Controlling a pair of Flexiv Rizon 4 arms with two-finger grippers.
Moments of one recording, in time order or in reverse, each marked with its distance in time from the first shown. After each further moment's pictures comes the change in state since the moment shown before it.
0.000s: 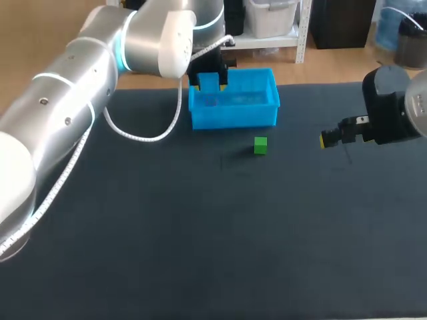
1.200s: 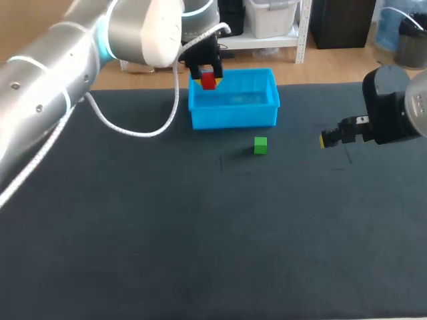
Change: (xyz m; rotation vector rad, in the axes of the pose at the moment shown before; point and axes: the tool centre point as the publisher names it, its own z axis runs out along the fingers) left arm 0.004 -0.003 -0.034 0.055 0.014 -0.001; right arm 0.000 0.000 0.000 0.000 0.000 0.000
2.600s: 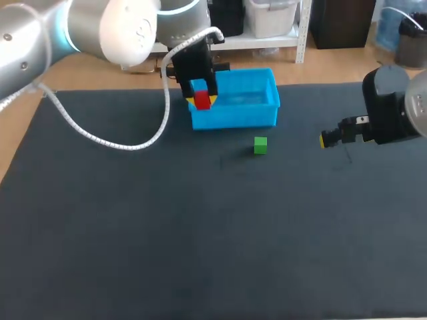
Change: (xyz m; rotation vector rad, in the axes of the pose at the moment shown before) left arm 0.095 0.002 -0.069 0.026 0.123 -0.037; right arm 0.000 0.000 0.000 0.000 0.000 0.000
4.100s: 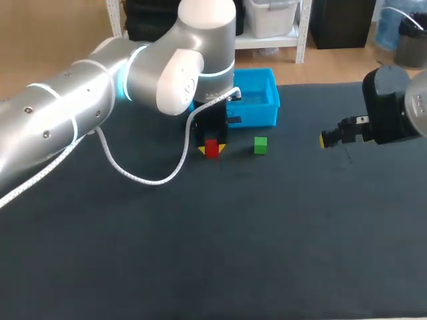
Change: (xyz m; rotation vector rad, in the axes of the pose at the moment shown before) left arm 0.029 0.005 0.152 -0.146 0.130 -0.149; right arm 0.000 0.000 0.000 0.000 0.000 0.000
